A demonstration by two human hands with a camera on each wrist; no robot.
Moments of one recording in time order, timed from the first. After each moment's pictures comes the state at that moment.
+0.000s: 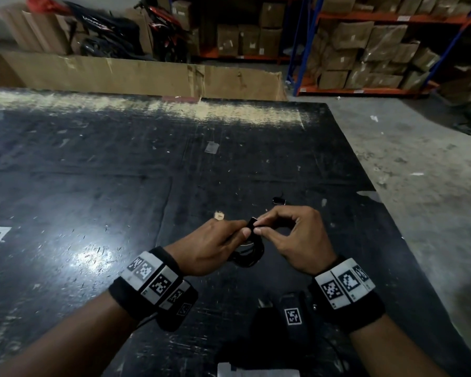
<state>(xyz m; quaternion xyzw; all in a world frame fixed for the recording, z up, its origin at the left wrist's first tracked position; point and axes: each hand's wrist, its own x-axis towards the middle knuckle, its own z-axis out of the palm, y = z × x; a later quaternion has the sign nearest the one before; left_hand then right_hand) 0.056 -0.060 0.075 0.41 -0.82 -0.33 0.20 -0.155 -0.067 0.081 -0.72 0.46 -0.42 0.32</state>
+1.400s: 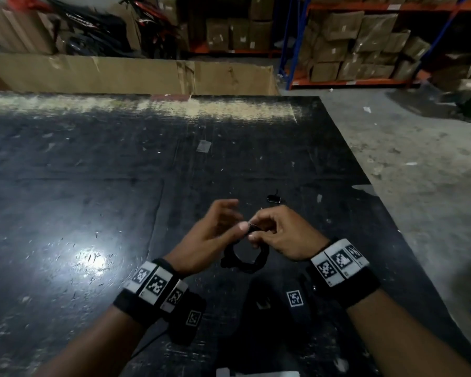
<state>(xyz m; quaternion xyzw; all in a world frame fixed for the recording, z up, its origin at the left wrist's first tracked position) 0.054 -0.075 0.033 0.47 -0.65 -0.48 0.35 -0.162 -0.101 0.067 -0.74 0.46 -0.21 0.45</state>
